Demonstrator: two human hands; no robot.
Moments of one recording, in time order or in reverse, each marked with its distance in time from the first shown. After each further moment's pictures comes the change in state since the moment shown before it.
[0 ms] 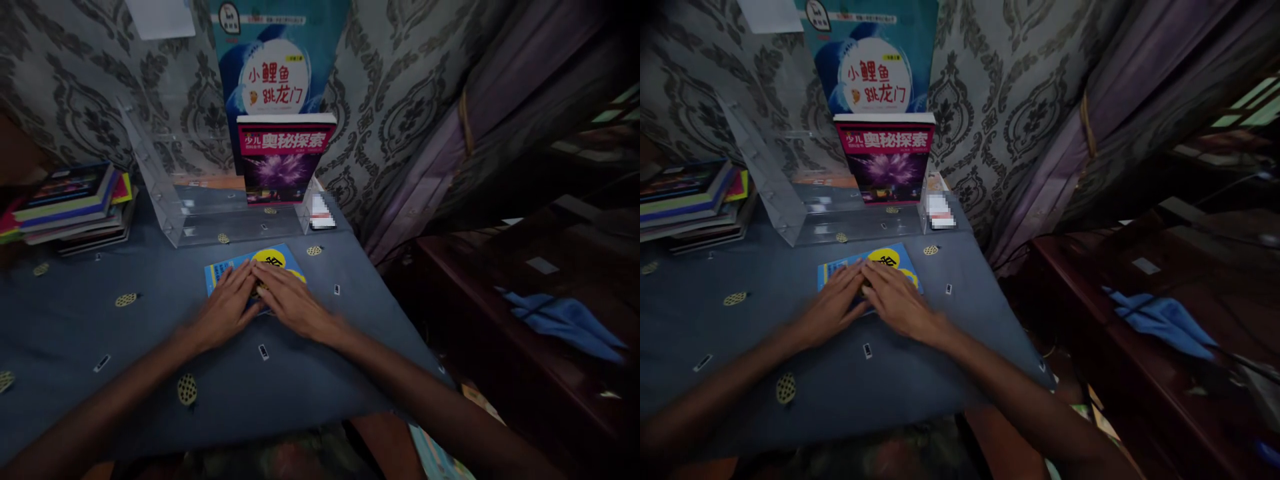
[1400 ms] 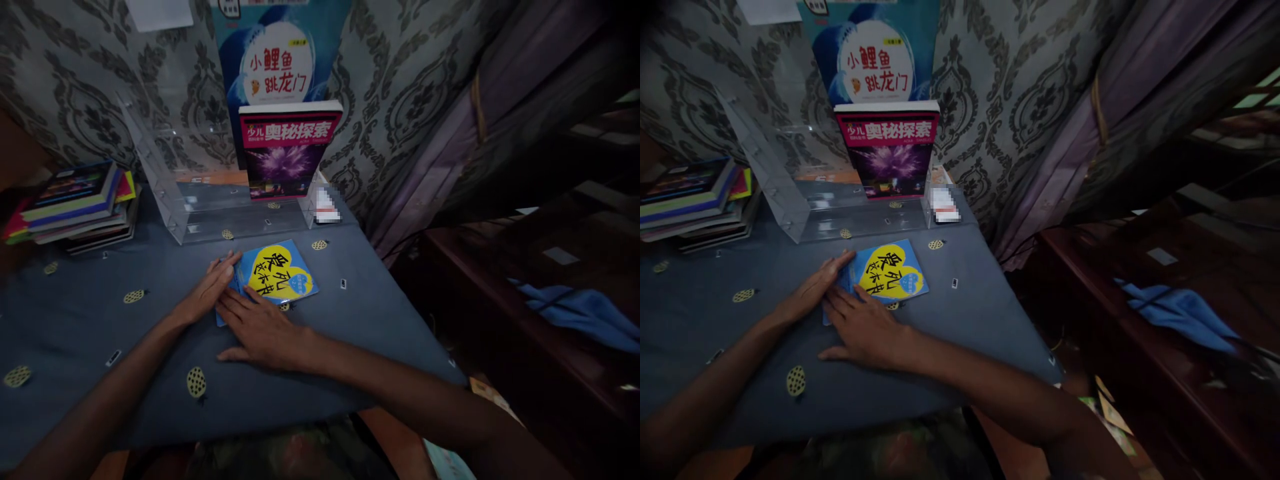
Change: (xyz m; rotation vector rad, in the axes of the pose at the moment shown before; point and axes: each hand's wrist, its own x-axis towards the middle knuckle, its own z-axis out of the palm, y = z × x) left_hand -0.007 -0.049 -0.016 -0.292 -0.115 -0.275; right_hand 0.007 -0.055 0.044 -0.068 -0.272 -0.214
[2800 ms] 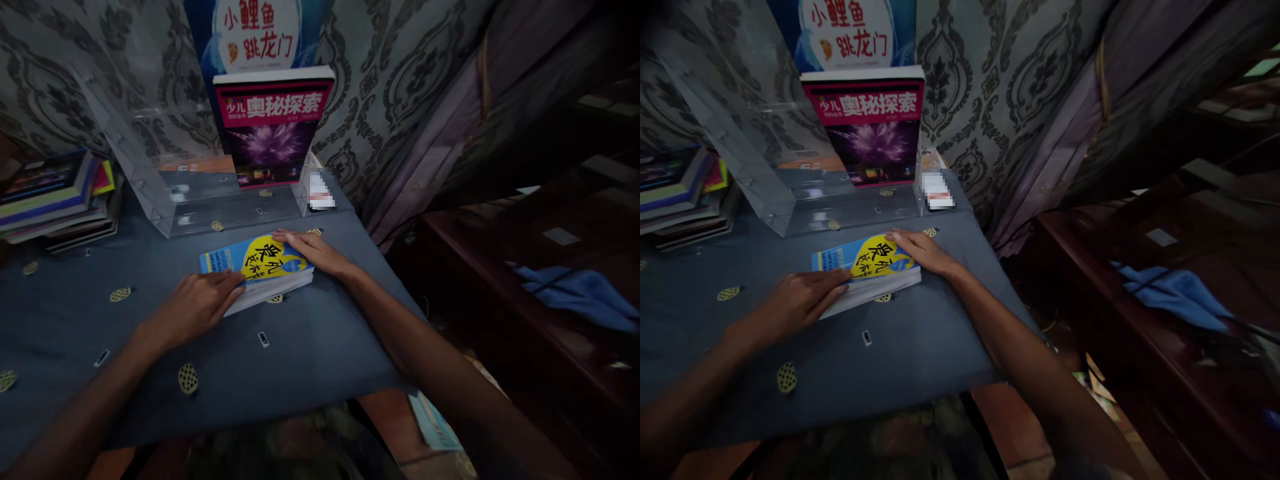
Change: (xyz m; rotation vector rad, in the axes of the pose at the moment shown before) left_hand -0.014 0.051 -0.025 0.413 -0.110 0.241; right_hand -0.038 0.140 -0.051 0.489 0.253 0.331
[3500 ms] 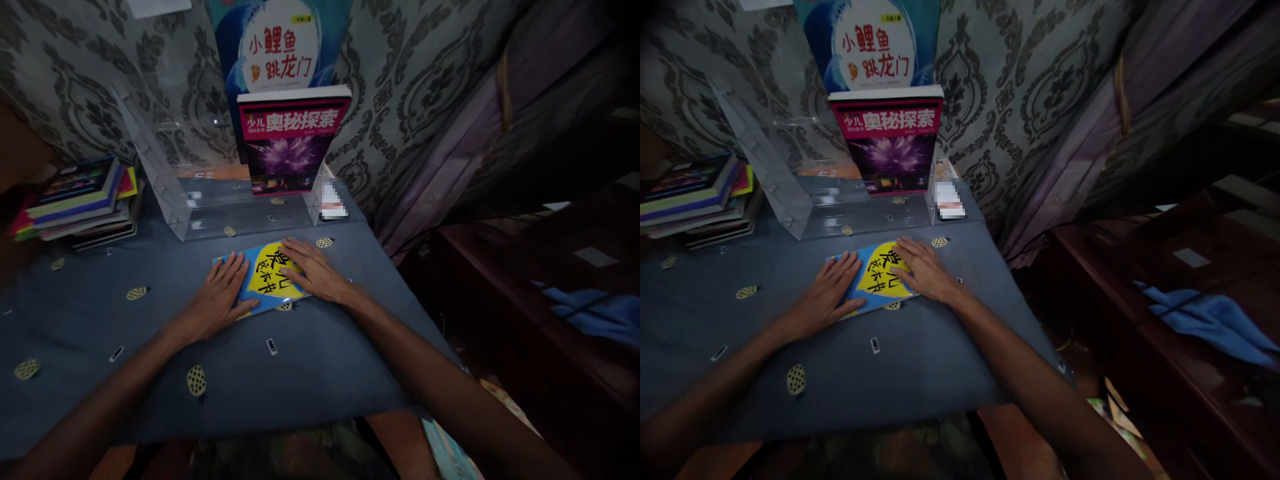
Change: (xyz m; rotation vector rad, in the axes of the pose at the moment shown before) left_hand 0.000 -0.020 0.046 0.046 -0.001 -0.094; right_hand -0.007 -0.008 0.023 -0.416 -0.037 -0.061
